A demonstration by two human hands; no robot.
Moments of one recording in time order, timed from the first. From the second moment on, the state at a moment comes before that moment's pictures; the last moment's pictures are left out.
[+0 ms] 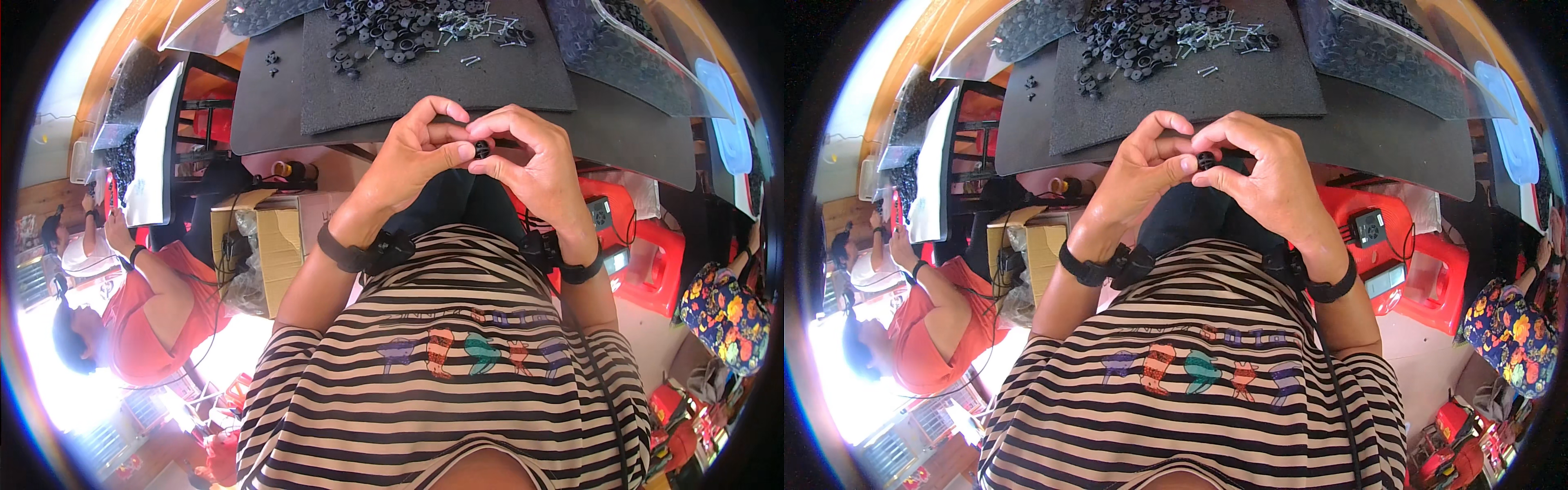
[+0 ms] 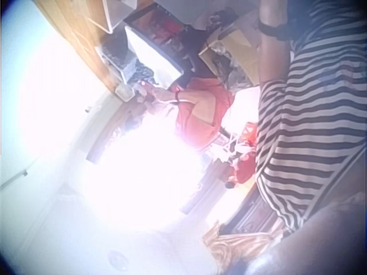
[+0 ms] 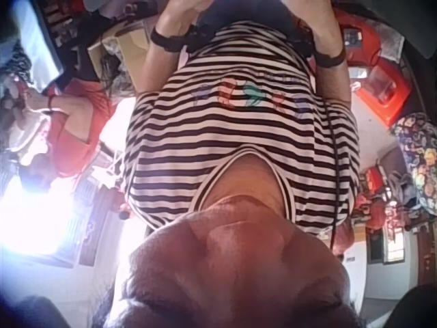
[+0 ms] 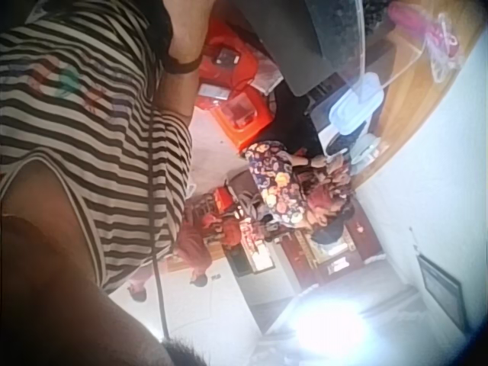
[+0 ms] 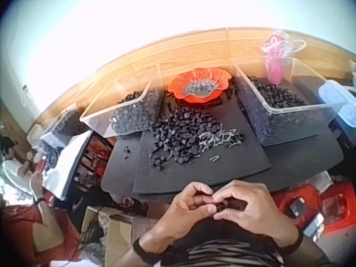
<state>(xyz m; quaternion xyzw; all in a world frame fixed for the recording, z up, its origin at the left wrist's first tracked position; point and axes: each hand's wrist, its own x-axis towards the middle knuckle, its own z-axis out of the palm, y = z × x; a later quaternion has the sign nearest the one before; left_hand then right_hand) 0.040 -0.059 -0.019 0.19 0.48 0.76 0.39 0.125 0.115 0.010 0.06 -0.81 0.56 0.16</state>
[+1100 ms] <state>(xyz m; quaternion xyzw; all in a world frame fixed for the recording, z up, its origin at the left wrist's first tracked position) 0.043 -0.065 -0.012 0.18 0.51 0.75 0.38 0.118 0.114 -0.004 0.17 -0.79 0.53 0.25</state>
